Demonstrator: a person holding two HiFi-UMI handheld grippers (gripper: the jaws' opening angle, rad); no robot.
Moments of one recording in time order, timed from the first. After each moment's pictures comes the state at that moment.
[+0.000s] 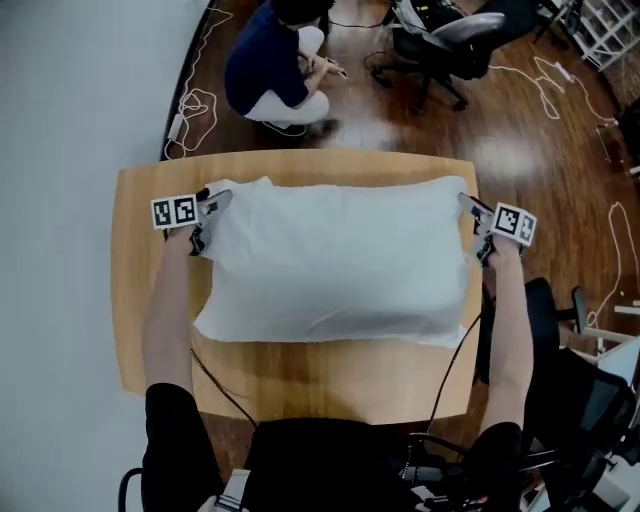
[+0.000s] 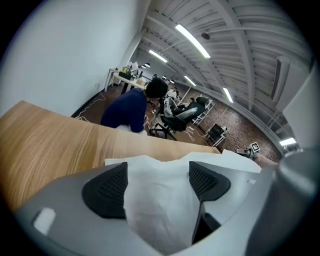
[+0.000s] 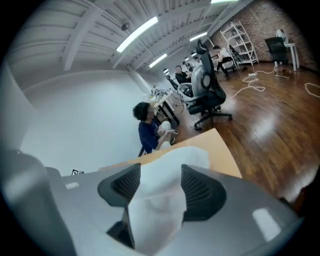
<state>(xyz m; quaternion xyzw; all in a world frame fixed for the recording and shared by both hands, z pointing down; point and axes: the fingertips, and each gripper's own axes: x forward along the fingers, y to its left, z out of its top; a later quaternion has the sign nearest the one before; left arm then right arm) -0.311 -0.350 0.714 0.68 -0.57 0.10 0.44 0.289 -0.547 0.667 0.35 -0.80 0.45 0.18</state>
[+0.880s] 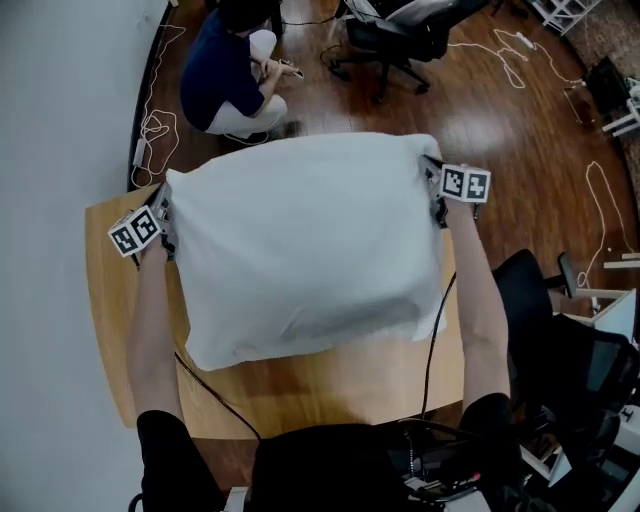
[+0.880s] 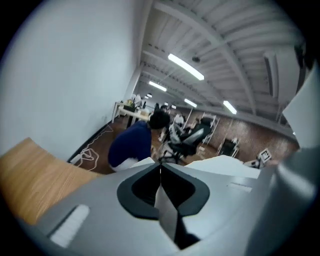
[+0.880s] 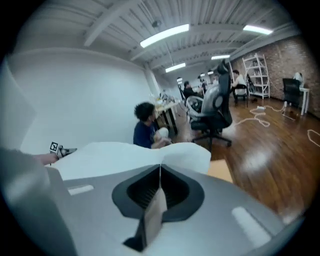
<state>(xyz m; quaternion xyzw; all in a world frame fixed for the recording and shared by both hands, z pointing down) -0.378 -0.392 0.624 0.67 -0.68 0.04 0.30 0.218 -0.604 0.651 0.37 -0.85 0.30 0.21</state>
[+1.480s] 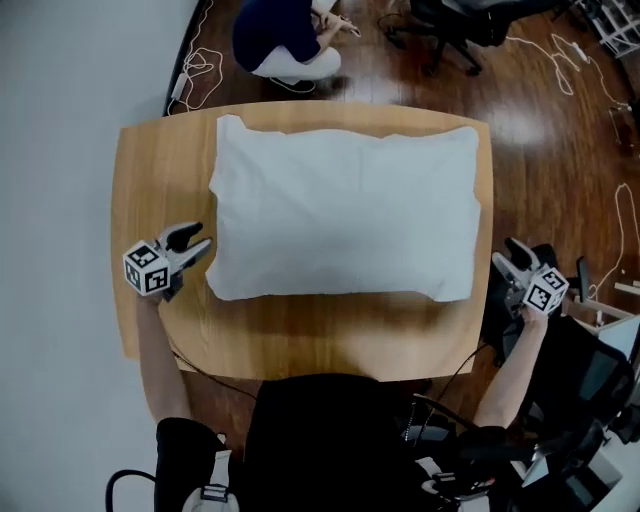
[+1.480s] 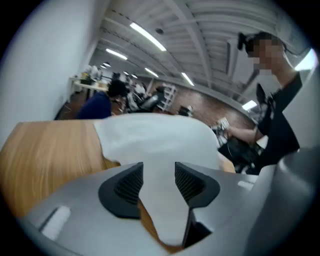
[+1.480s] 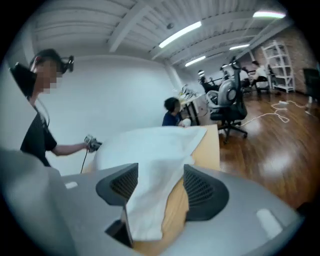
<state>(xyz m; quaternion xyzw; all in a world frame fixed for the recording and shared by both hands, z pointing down) -0.297 -0.114 0.607 0.82 -0.43 0.18 0.33 0.352 -0.344 0.676 0.25 -0.87 0.27 0.34</state>
